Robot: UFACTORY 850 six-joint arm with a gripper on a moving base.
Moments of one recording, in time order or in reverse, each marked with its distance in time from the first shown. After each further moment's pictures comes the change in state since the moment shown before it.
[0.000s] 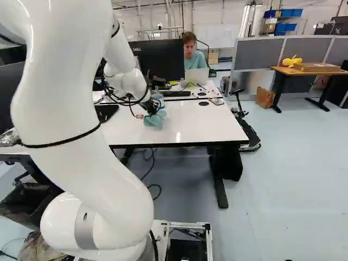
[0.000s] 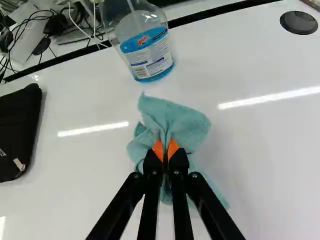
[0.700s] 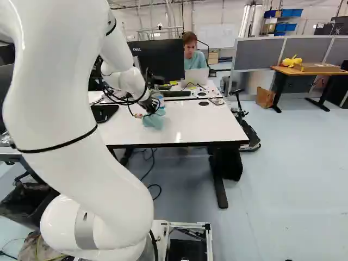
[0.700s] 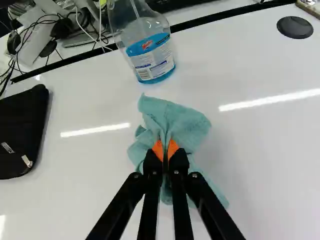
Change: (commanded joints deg) arm -0.1 2.0 0.3 0.0 0.0 0.0
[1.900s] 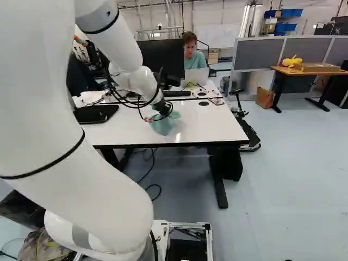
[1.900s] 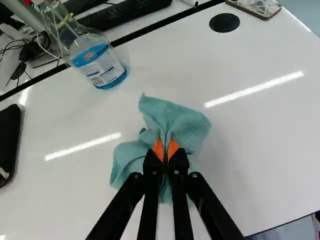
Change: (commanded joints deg) arm -10.2 9.3 9.2 0.0 0.0 0.0
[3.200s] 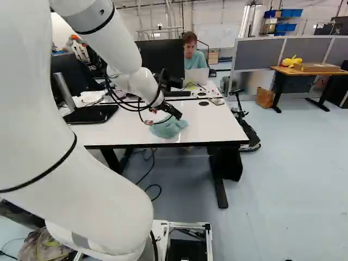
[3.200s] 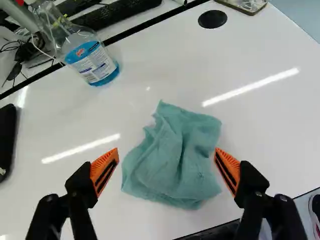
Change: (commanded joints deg) arm 0.3 3.2 3.1 0.0 0.0 0.0
